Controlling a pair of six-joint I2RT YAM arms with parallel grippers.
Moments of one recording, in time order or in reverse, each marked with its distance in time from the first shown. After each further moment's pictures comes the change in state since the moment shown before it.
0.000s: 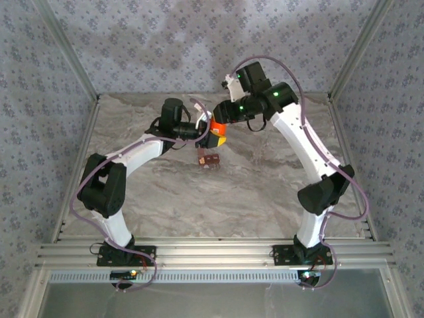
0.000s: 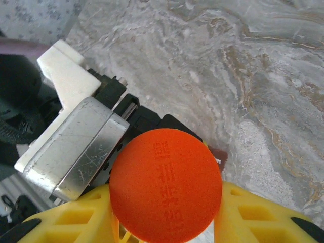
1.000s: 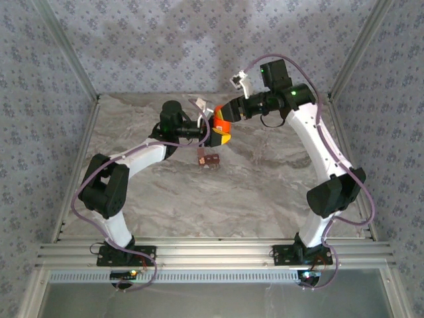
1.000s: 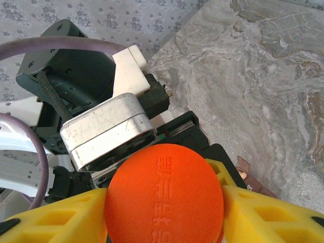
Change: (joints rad) left arm -0.038 0.001 -0.058 0.415 0.069 -0.272; right arm -0.169 -0.073 -0.136 0.140 -0.517 -0.262
